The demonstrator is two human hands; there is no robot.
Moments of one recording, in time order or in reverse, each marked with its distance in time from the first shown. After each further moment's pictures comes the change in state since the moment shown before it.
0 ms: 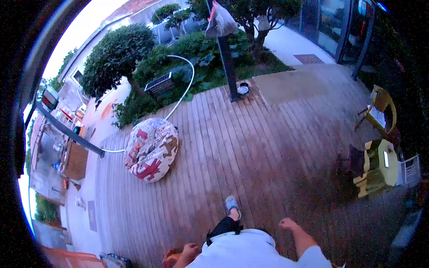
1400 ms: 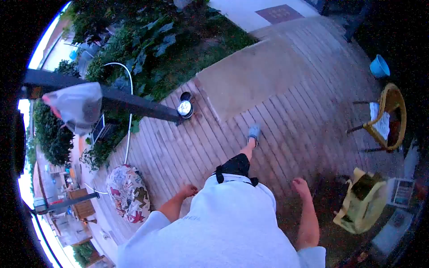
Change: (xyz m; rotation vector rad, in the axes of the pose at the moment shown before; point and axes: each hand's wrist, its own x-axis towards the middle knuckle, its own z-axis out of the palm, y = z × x) left_hand 0.515 0.940 0.316 0.692 -0.529 0.042; right_hand 0.188 0.021 -0.855 0.816 0.584 0.174
